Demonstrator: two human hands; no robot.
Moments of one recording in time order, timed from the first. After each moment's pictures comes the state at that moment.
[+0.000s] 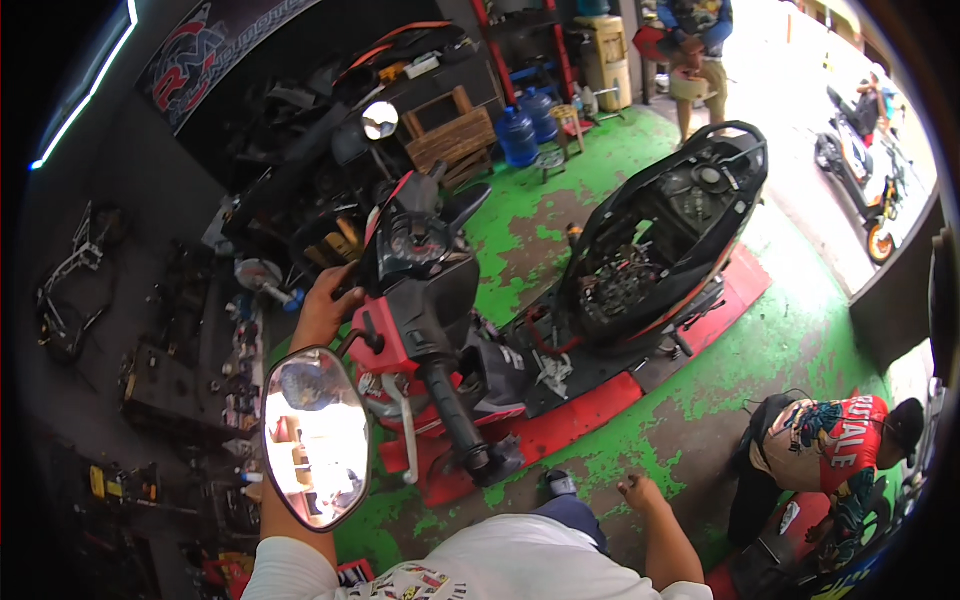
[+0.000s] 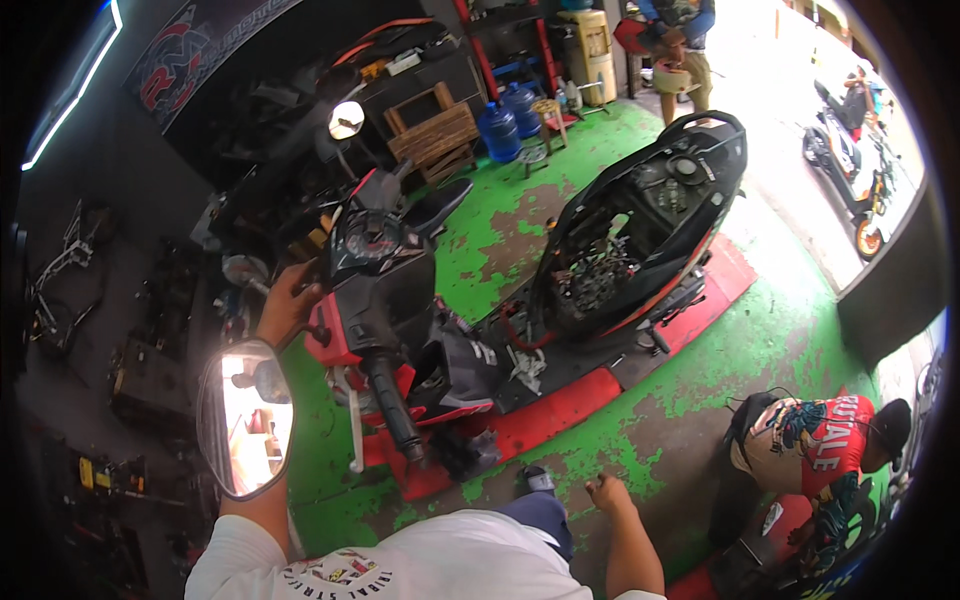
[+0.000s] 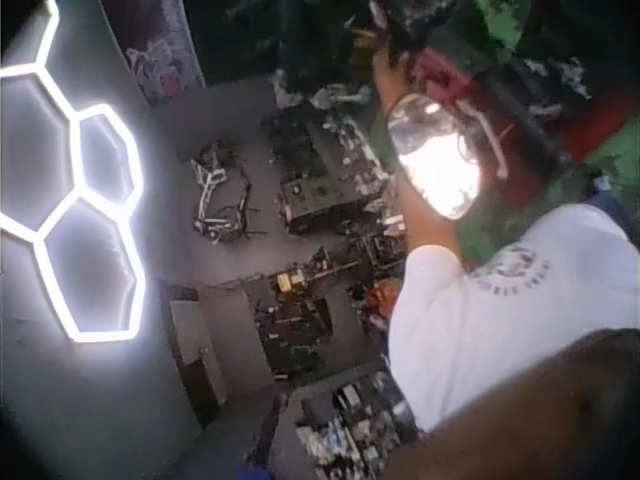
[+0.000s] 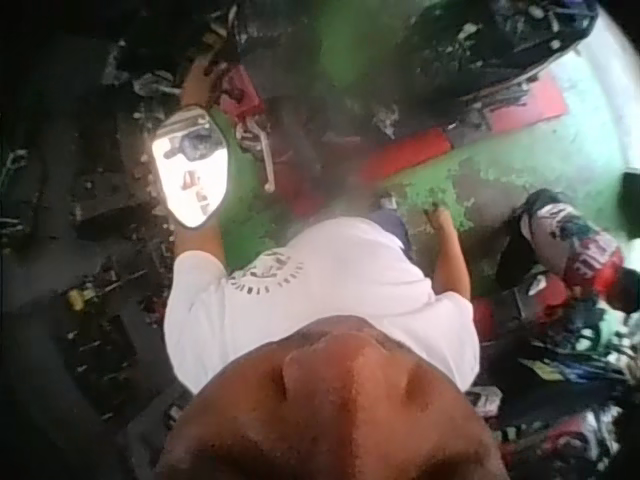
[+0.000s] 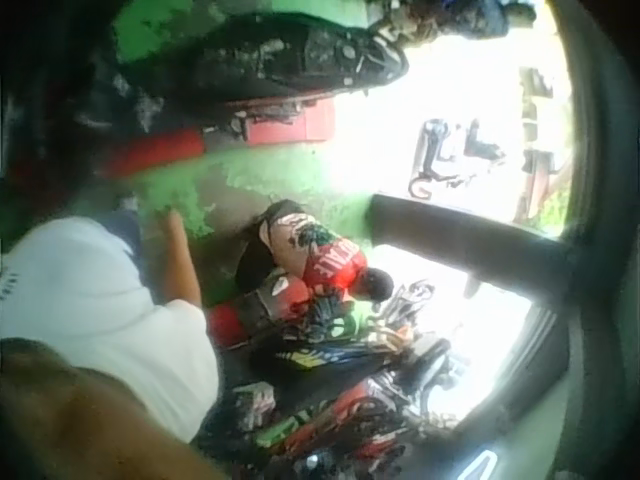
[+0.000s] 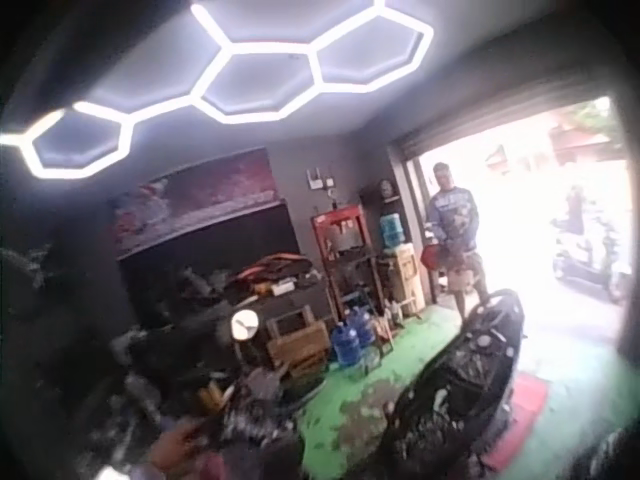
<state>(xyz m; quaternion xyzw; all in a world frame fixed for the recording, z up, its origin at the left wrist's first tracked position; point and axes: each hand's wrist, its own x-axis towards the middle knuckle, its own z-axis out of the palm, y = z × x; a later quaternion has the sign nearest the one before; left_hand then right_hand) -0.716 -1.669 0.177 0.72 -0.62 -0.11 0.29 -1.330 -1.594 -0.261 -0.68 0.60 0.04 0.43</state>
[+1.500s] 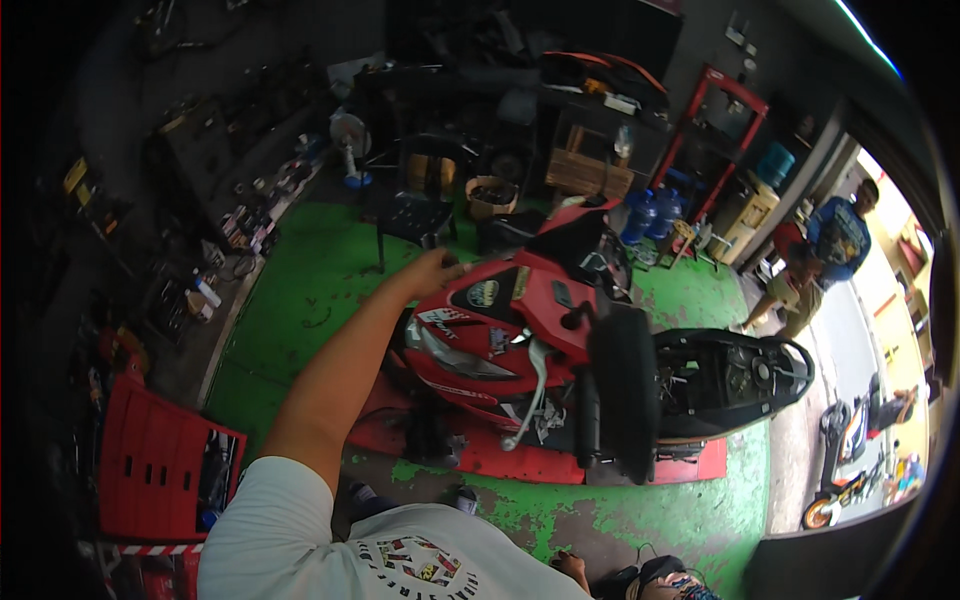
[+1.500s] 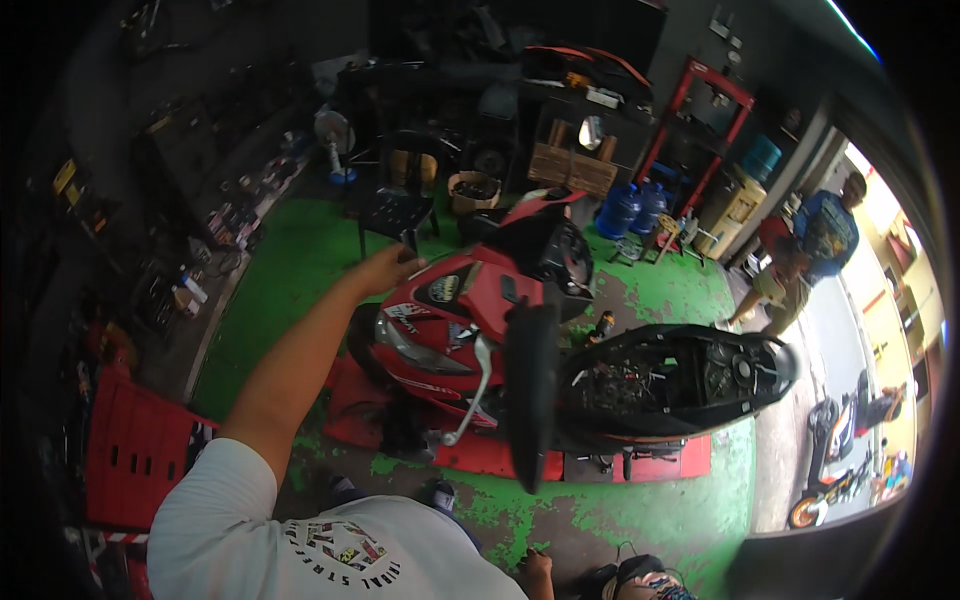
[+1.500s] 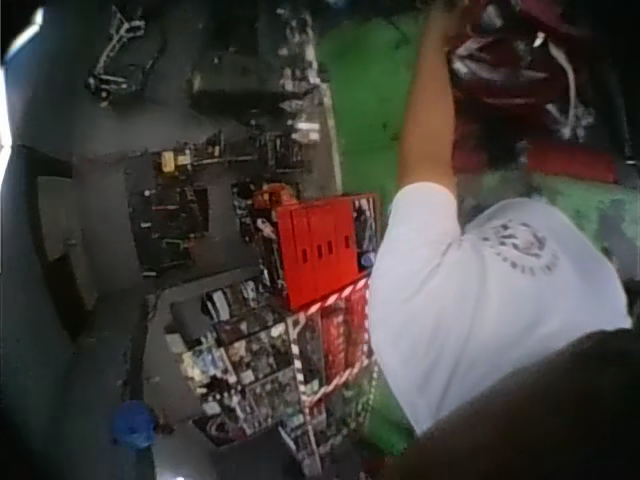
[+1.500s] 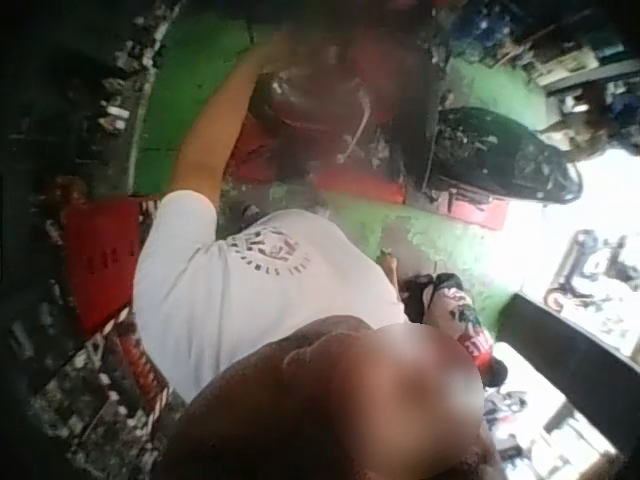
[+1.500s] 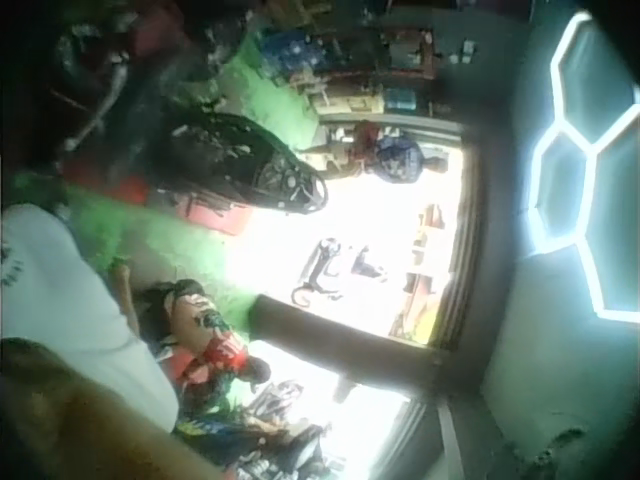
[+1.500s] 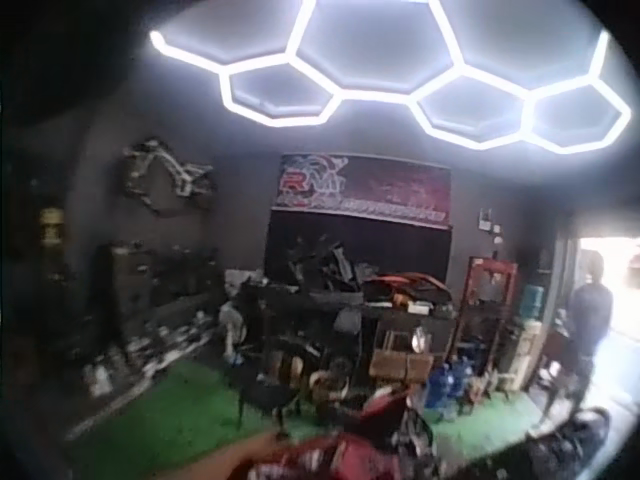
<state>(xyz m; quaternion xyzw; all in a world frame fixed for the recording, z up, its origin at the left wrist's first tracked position) -0.667 -1.576 0.093 0.80 -0.37 -0.22 0.41 -1.374 -1.604 -0.302 -0.31 0.69 -0.05 0.65</state>
